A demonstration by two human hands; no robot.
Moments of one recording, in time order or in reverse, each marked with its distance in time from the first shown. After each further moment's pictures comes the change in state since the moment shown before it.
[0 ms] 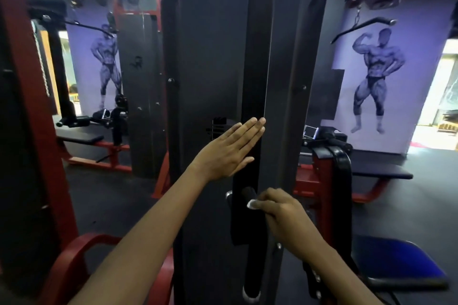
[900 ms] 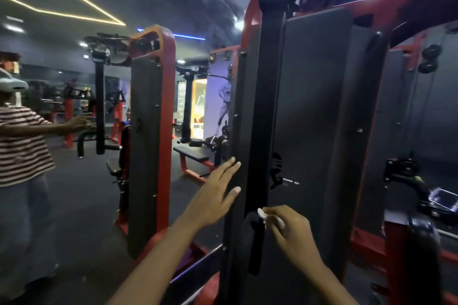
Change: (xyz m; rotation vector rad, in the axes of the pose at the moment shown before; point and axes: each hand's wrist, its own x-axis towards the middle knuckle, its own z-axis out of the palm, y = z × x) left_hand -0.007 0.089 -0.101 -0.384 -0.134 -0.900; right_hand 0.009 0.080 -0.011 0.597 0.069 -0.118
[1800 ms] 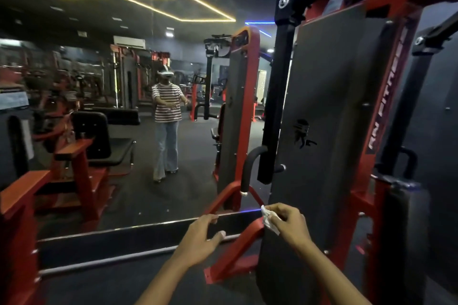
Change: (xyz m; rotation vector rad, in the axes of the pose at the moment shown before) left_hand -0.287 0.393 0.015 0.072 0.022 -0.929; right_hand -0.225 -0.040 -0.210 0.530 -0.522 0.286
